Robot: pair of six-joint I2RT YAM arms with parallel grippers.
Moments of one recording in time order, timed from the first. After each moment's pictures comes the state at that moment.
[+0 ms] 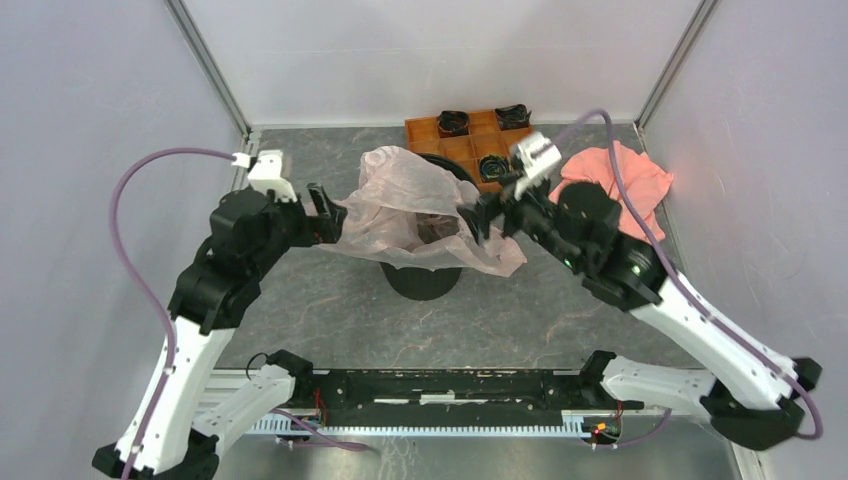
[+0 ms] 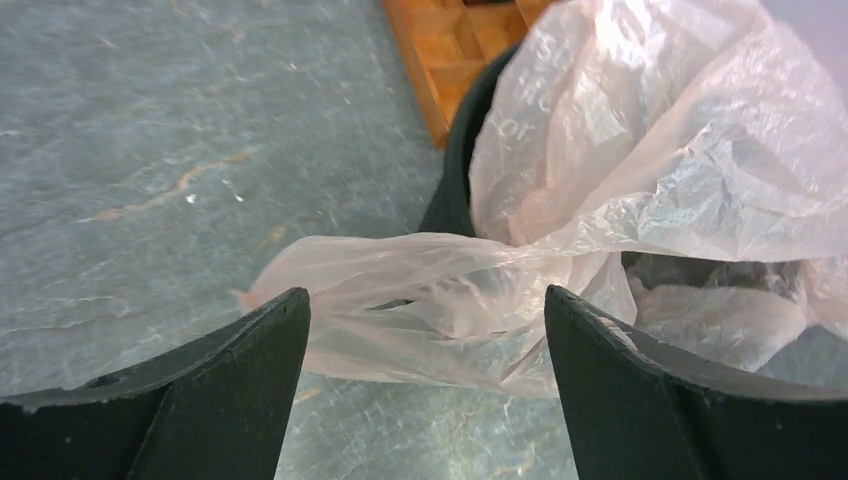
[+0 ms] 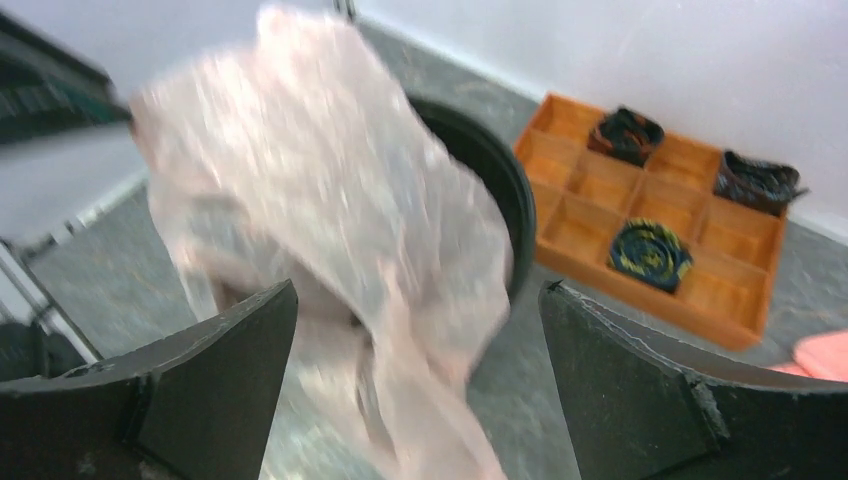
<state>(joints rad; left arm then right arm) -0.40 0.78 1.23 -0.77 -0.15 -0.31 0.88 0.93 1.18 -0.39 0.21 0.05</state>
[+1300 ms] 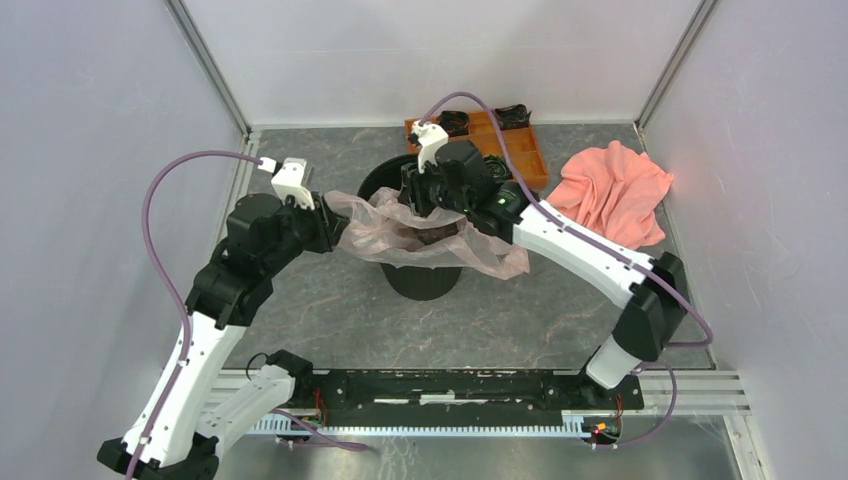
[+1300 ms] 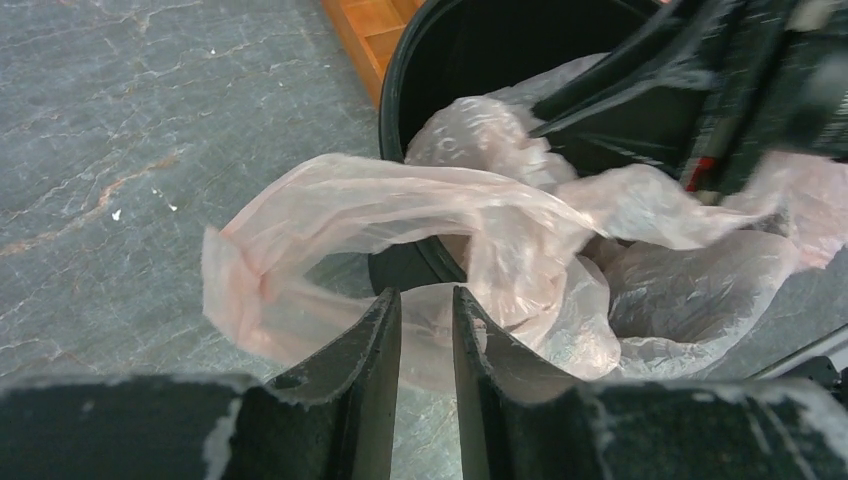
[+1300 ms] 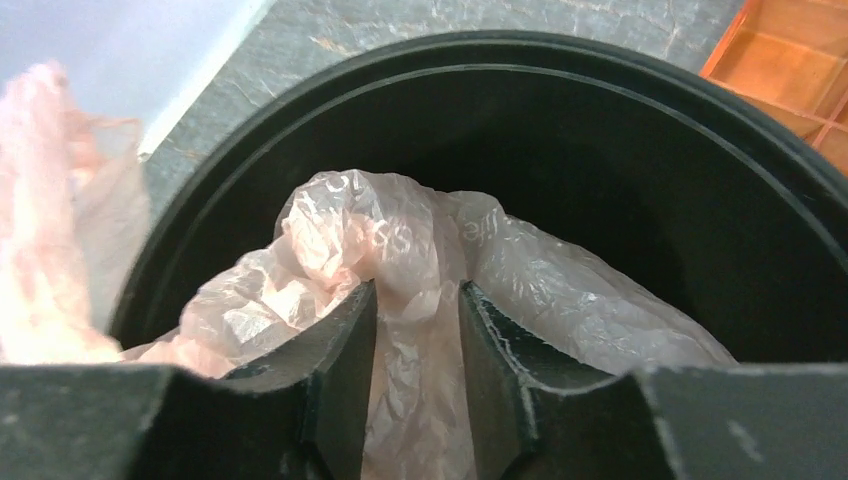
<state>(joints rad) -0.40 0.80 1.10 -0.67 0.04 -0.25 0.83 1.61 1.50 -0.30 -0.04 0.29</state>
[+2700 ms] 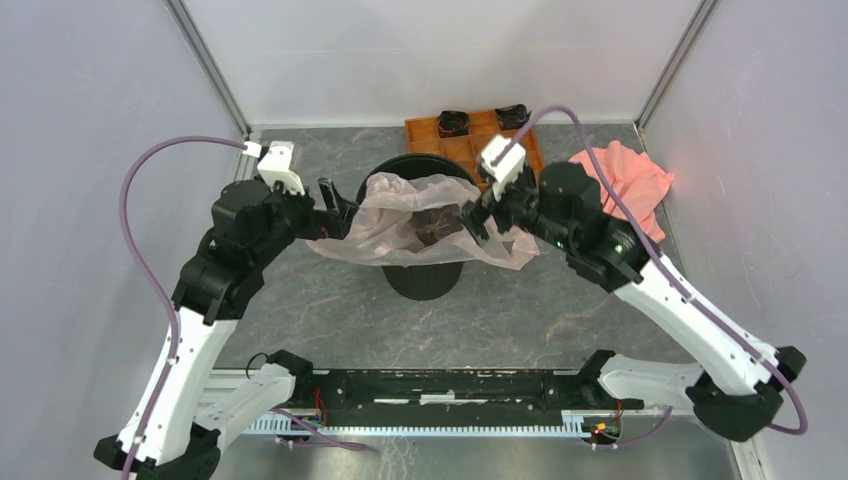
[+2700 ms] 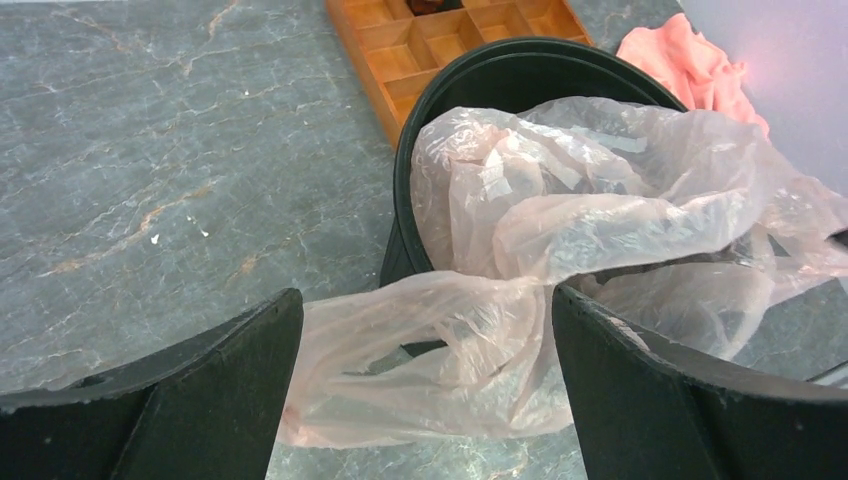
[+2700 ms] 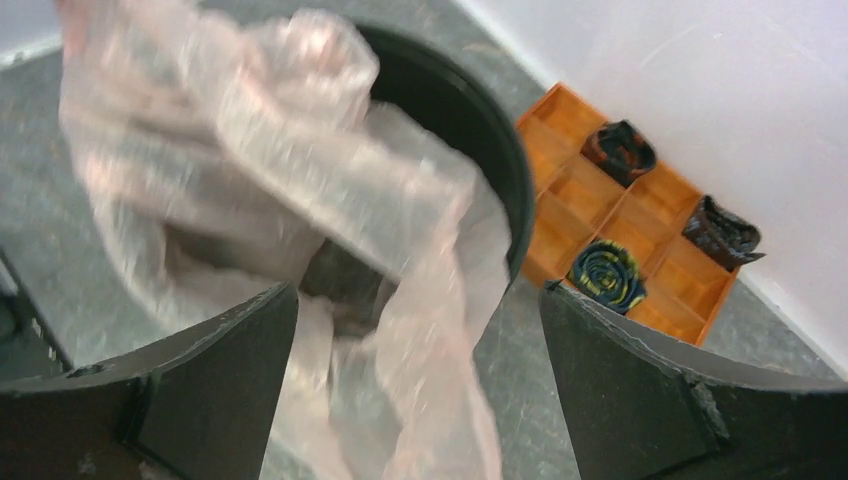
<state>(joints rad) -0.40 0.86 1.26 -0.72 -0.01 -0.26 0.79 1.16 1.40 -0.46 0.02 -0.18</state>
